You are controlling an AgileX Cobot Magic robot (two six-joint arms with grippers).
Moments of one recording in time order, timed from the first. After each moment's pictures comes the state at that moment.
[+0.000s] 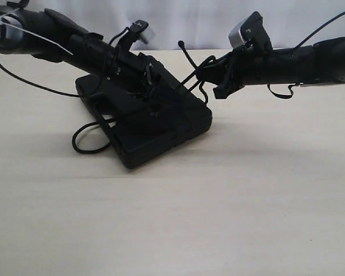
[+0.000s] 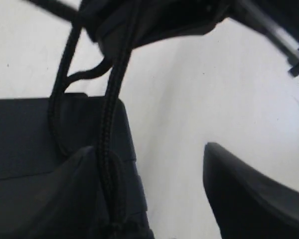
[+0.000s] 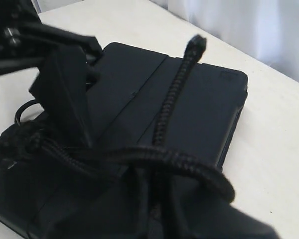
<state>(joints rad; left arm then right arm) -0.17 2.16 -1.52 -1.20 1.00 1.41 0.07 2.03 -1.24 1.61 0.85 -2.08</state>
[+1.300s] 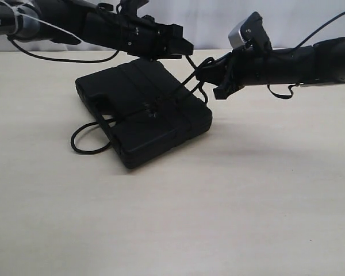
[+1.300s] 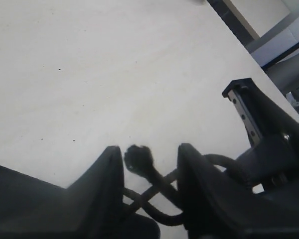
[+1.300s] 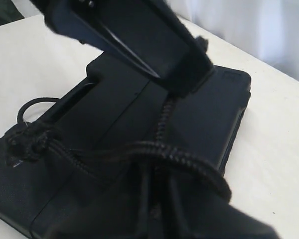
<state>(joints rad) -0.20 2.25 -1.73 -1.37 0.76 1.00 0.07 2.03 -1.24 1.61 0.86 -2.08</state>
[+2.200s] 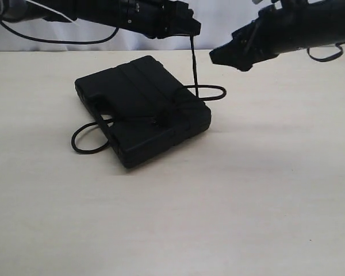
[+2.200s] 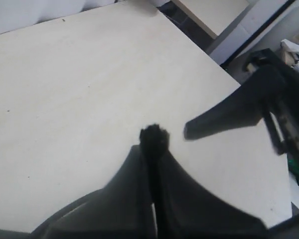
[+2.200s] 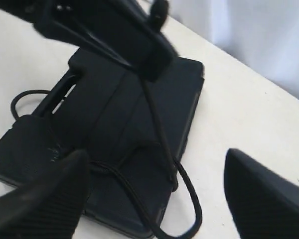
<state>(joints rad) -0.21 2.17 -1.78 -1.36 0.88 1.05 0.10 1.74 -1.25 1.13 0.71 -1.53</state>
